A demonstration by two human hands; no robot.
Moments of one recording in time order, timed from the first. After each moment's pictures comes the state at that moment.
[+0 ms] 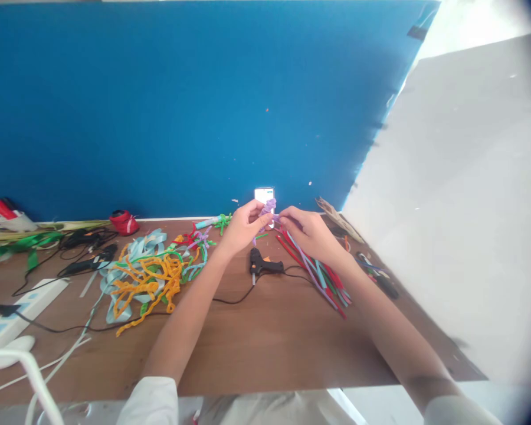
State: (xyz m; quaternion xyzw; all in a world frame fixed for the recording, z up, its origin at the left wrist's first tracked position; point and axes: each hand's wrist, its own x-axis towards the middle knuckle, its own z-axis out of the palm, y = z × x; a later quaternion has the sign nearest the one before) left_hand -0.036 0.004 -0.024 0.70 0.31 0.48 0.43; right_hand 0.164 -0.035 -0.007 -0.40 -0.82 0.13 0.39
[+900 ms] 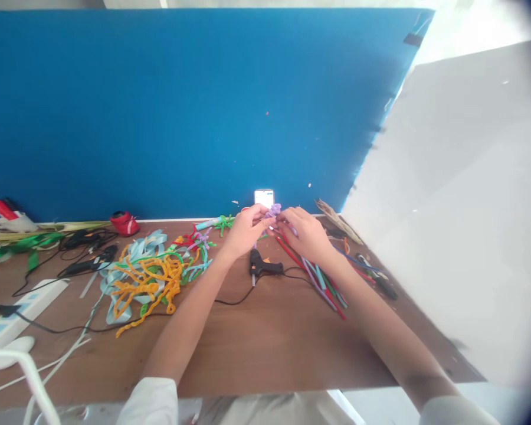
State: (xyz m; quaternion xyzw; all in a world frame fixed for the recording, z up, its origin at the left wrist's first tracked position) left_hand -0.028 -0.002 -0.024 0.70 0.32 0.46 0.44; right_hand 0.162 -0.019 -0.031 -0.40 -0.84 -0.08 0.35
